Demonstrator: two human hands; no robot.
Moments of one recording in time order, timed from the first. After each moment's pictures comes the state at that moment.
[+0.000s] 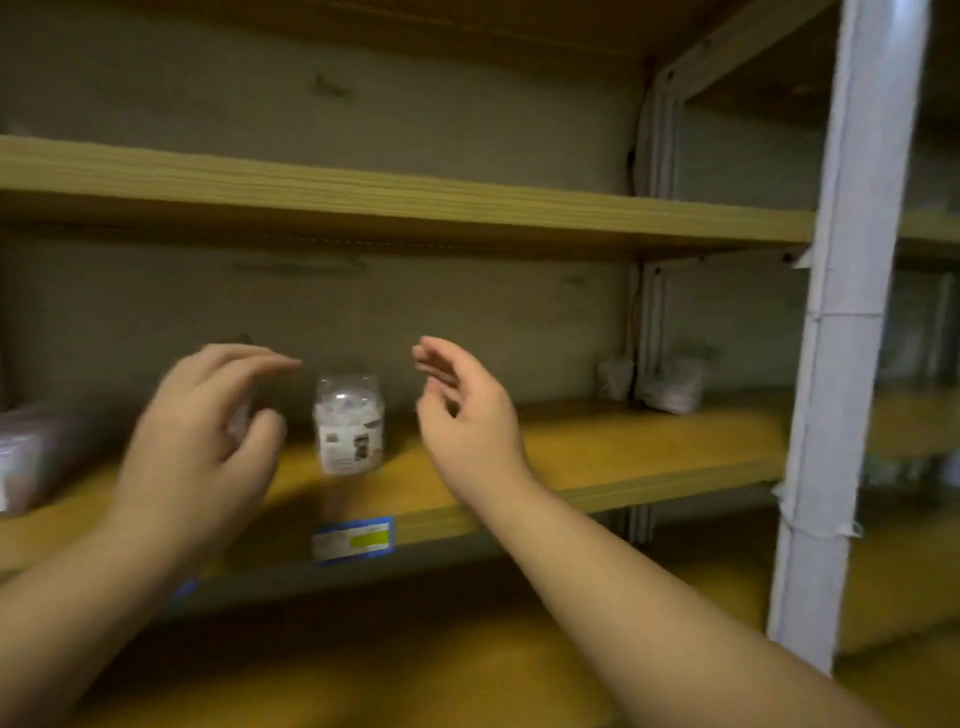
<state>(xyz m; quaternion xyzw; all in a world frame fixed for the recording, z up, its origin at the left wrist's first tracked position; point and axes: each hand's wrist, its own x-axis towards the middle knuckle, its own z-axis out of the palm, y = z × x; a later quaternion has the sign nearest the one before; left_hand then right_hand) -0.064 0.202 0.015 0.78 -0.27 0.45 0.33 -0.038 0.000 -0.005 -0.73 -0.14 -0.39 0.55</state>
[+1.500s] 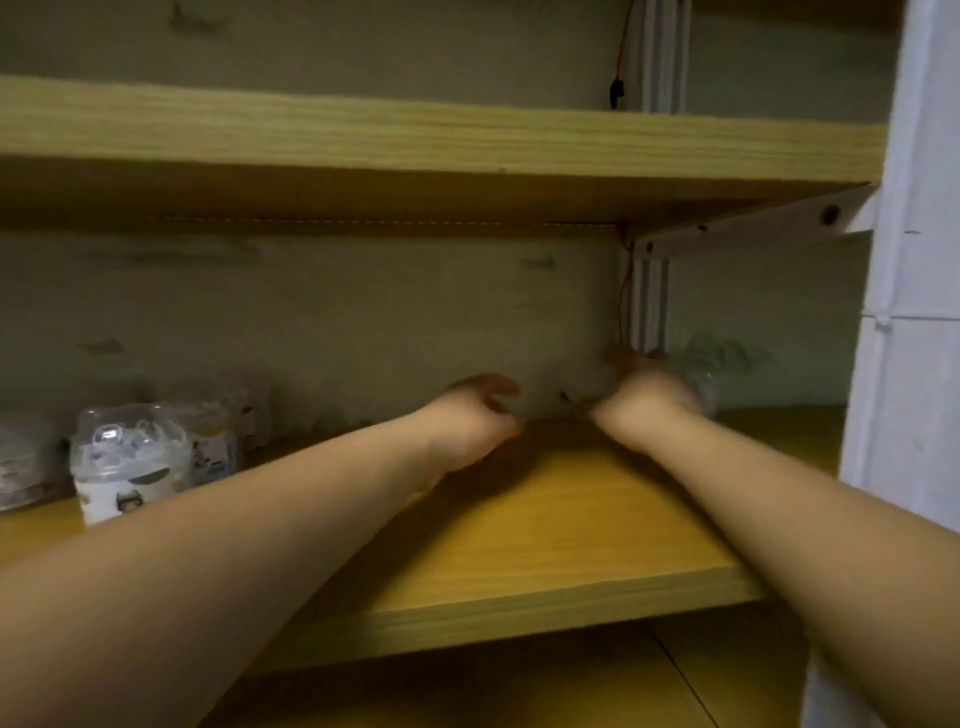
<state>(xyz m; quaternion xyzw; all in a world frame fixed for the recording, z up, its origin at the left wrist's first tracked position) 0.085 -0.123 0.018 0.87 -0.26 0.02 0.42 0.057 -0.314 0.032 -0.94 0.21 -0.22 0.14</state>
